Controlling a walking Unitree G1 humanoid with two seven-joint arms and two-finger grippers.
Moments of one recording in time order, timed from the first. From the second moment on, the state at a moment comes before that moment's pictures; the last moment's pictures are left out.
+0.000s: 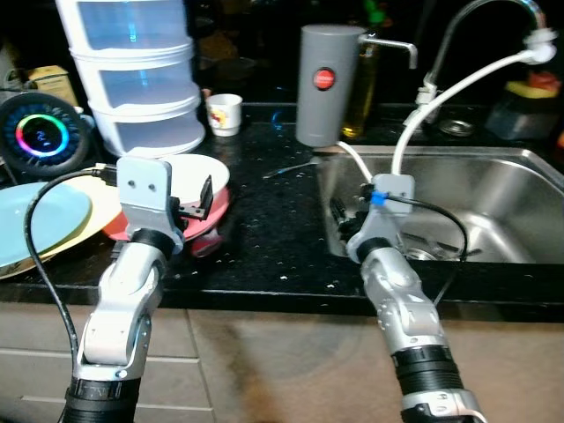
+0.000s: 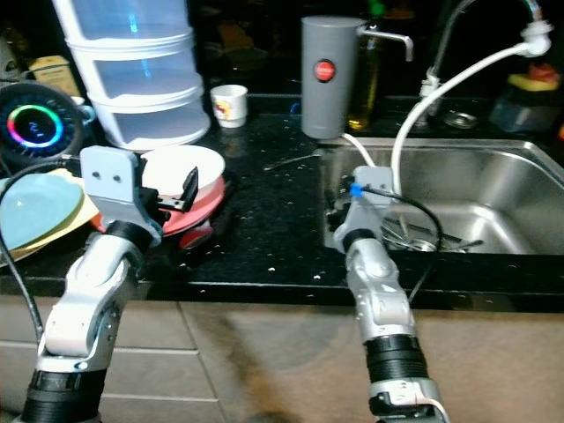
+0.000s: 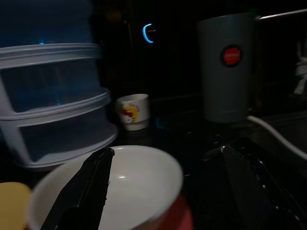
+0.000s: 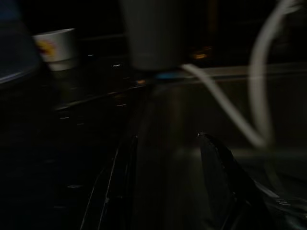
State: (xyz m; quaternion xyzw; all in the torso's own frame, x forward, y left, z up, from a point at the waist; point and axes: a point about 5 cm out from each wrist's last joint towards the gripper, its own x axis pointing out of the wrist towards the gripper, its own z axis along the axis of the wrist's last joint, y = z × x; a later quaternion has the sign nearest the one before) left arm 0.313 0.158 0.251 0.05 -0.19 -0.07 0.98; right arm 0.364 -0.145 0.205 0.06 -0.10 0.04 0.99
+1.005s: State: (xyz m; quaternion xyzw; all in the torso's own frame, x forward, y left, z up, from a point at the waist) left arm 0.315 0.160 0.245 -0.01 -0.16 -0.07 0.98; right arm 0.364 -0.145 0.210 0.06 -0.10 0.05 0.99
